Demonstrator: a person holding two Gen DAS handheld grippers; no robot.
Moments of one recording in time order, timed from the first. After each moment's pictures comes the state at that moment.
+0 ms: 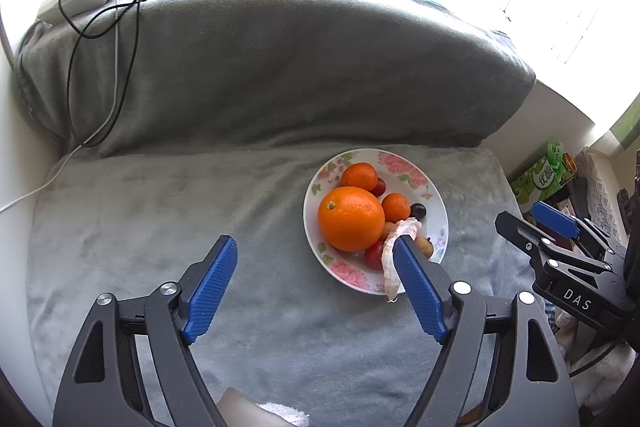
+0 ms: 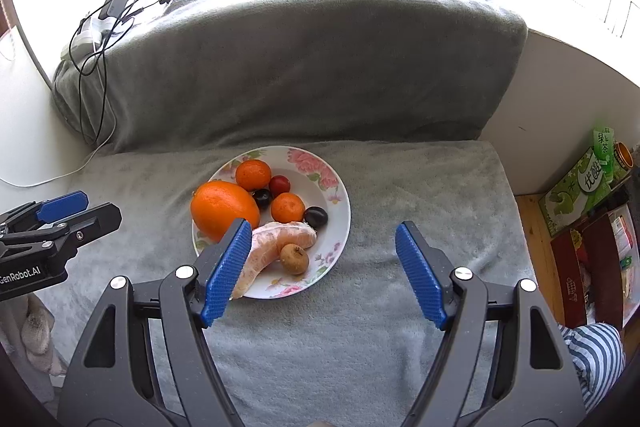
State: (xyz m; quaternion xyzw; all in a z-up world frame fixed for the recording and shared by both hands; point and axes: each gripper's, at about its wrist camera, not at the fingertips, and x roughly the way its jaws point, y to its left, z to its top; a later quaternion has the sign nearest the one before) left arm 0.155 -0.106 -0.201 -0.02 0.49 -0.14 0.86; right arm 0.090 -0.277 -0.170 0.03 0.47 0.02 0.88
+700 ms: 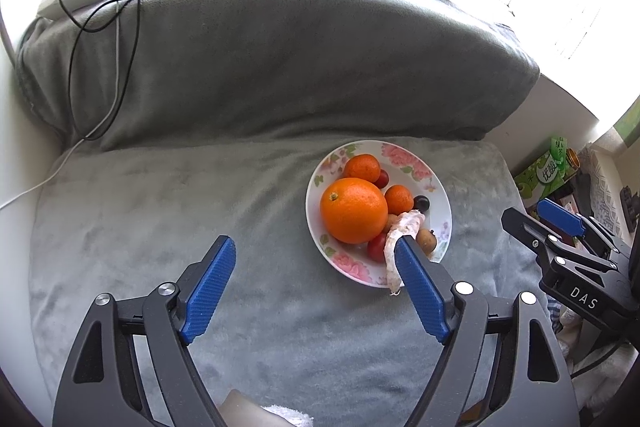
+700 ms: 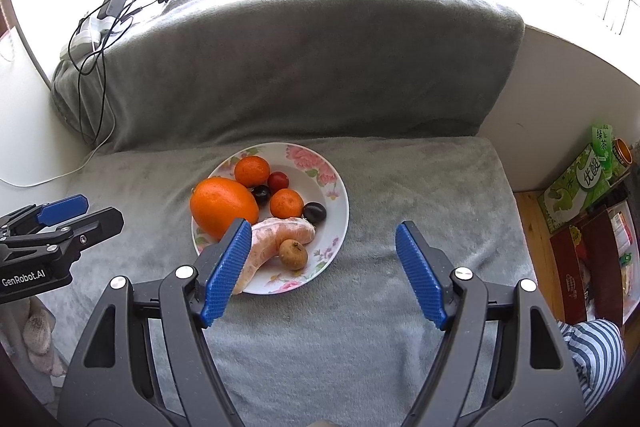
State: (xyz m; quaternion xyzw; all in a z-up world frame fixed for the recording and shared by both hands) left arm 0.153 -0.108 -0.204 -0.01 0.50 -0.13 0.86; right arm 0.088 -0.280 -0.170 0.03 0.47 0.02 0.88
